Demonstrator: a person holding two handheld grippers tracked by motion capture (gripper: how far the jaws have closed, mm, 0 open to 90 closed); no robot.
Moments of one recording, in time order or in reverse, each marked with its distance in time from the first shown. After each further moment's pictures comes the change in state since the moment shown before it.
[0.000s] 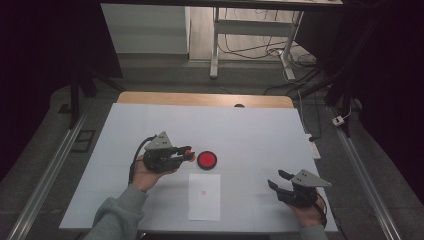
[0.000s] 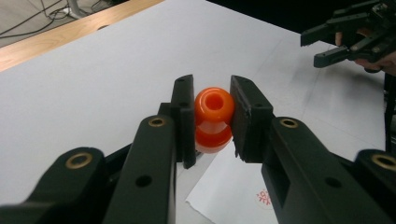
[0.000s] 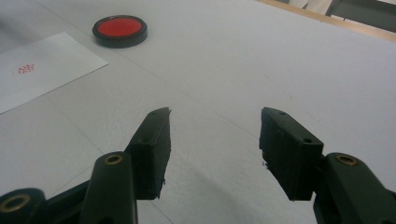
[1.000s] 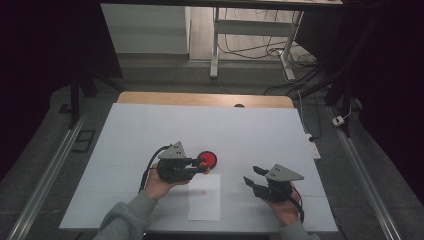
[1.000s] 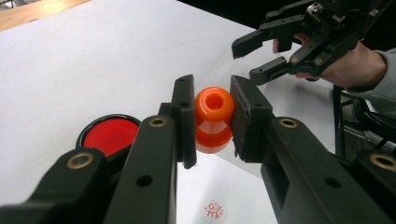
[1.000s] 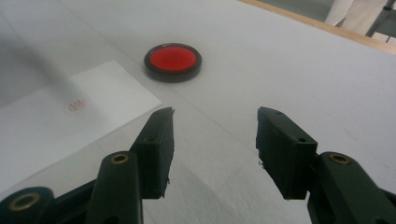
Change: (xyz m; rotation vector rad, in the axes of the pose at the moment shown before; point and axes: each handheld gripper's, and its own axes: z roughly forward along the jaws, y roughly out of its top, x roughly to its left) left arm -0.030 -0.004 0.027 0.006 -0.146 0.010; right arm 0.039 0.029 0.040 -0.028 0.105 -0.039
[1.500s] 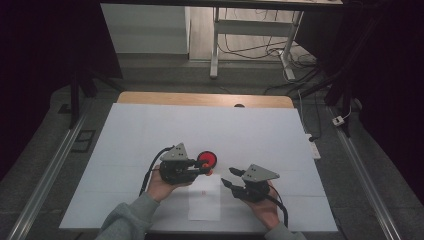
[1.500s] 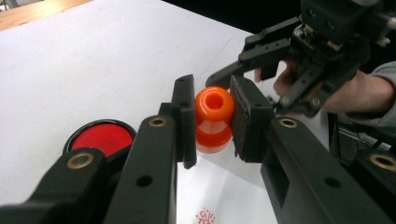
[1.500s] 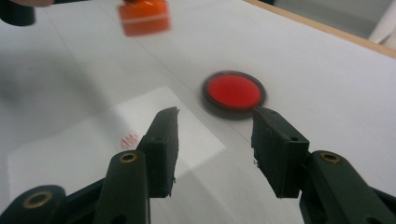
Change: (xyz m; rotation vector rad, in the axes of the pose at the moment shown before) left arm -0.005 0.000 0.005 -0.013 -0.018 0.003; right arm 0.039 0.021 0.038 -0.030 0.111 -0.042
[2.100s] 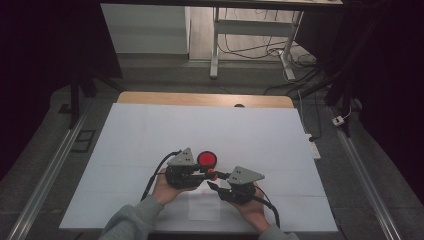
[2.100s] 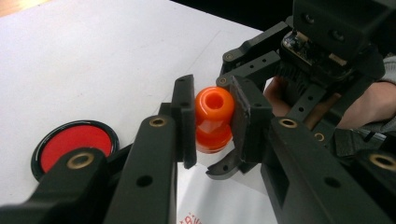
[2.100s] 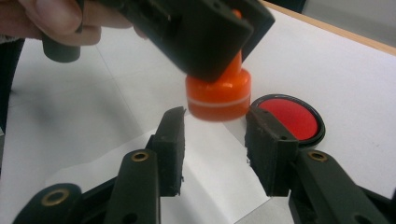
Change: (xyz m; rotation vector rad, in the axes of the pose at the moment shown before) left arm -0.010 -0.002 0.013 0.014 -0.028 0.022; right arm 0.029 0.013 0.028 -0.017 0.091 -0.042
